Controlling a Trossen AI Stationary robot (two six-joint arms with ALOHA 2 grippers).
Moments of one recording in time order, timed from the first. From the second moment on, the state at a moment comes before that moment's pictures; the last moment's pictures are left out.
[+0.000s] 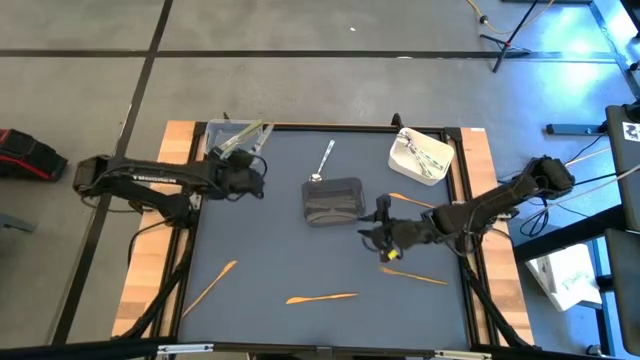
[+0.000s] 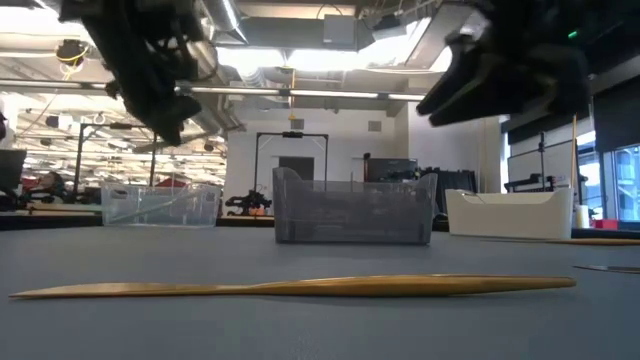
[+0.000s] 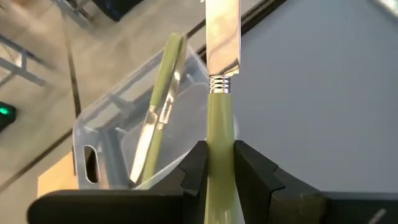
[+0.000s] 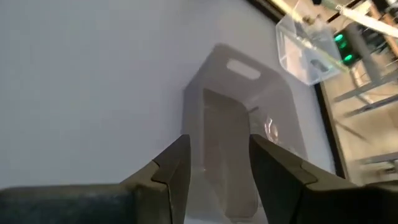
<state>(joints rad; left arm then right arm) 0.13 1.14 0.74 -0.82 -0.87 -0.62 0.37 1.29 0.67 -0.03 0.51 -0.32</state>
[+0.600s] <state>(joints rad) 0.60 1.10 0.48 -0.21 -0.74 -0.05 0.13 1.29 0.67 -0.08 0.28 -0.35</state>
